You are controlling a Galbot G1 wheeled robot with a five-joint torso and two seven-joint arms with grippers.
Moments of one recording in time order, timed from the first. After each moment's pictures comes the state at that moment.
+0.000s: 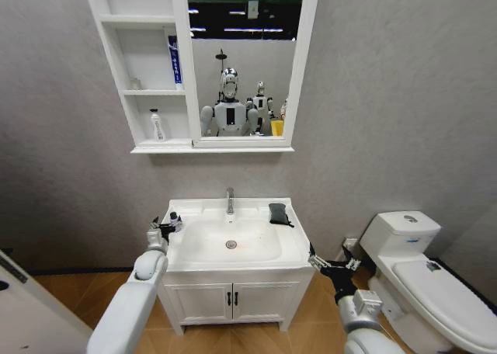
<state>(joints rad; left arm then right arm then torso) 0.86 -1.23 -0.39 -1.39 -0.34 0.18 -0.20 -1.67 1.37 0.59 2.29 0.16 -0.21 0.22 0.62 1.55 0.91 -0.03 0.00</state>
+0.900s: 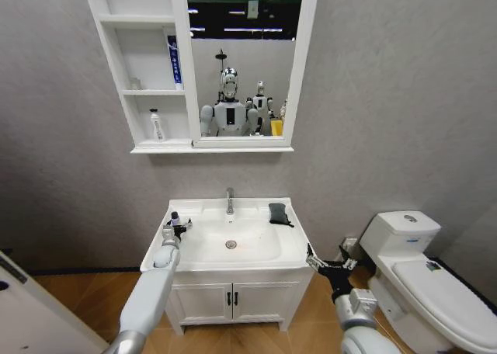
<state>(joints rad) 0.71 -1.32 -0.40 -1.09 -0.29 0.09 -0.12 -1.66 1.37 0.59 2.27 0.16 -0.20 0.22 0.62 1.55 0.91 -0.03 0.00</state>
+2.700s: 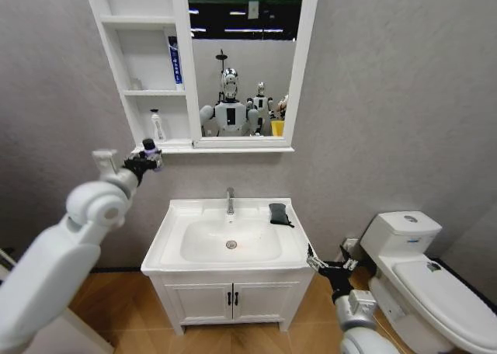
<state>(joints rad) 0.29 -0.70 -0.19 -1.94 -1.18 0.67 -0.55 -1.66 1.38 0.59 2.27 0.12 -0.18 0.21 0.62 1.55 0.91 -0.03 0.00</state>
